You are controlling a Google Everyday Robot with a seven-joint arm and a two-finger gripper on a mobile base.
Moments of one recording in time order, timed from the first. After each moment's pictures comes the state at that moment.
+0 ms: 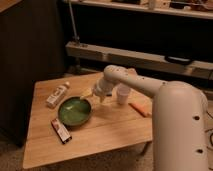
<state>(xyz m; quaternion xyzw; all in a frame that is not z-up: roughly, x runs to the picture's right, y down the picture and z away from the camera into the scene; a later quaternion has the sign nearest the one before) -0.089 0.062 0.882 -0.43 -0.01 0.65 0.63</state>
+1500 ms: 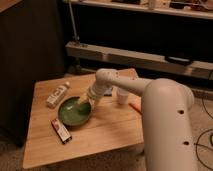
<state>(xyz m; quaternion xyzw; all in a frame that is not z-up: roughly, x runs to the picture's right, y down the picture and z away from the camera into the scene) -0.114 0.088 0.897 -0.43 0.02 0.61 0.66</state>
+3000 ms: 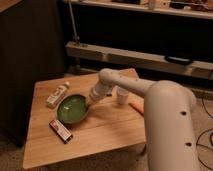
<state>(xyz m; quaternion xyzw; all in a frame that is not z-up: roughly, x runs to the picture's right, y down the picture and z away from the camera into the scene) -0.105 0.073 0.867 -0.46 -0.01 0.62 0.64</state>
